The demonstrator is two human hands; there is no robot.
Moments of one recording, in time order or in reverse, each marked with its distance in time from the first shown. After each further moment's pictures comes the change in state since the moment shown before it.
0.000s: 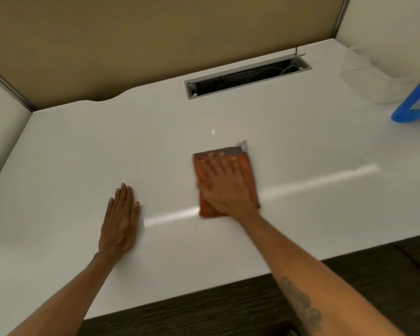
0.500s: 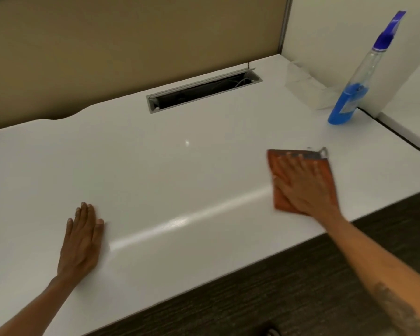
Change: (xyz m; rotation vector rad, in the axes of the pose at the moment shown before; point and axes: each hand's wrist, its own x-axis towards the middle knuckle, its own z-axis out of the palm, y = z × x) left_hand -0.004 0.004 -0.002 0.004 -0.026 -0.011; right_hand -0.116 0.236 -0.057 -0.245 -0.040 0.305
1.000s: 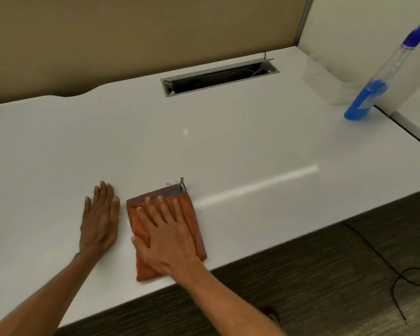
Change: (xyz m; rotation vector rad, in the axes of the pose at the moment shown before) left_hand 0.007 -0.015 0.000 -0.098 0.022 0.030; right_hand -0.089 -0.366 -0.007 0.356 -0.023 -0.459
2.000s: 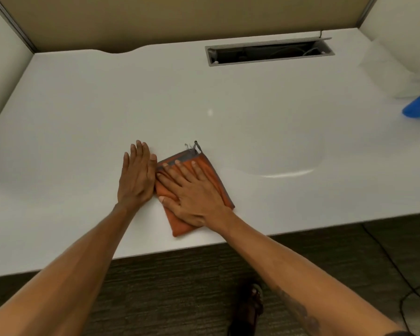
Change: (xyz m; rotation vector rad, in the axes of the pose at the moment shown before) left_hand -0.005 0.001 0.003 -0.046 0.035 -0.005; right_hand 0.026 0.010 0.003 -0.148 -0.064 -0.262
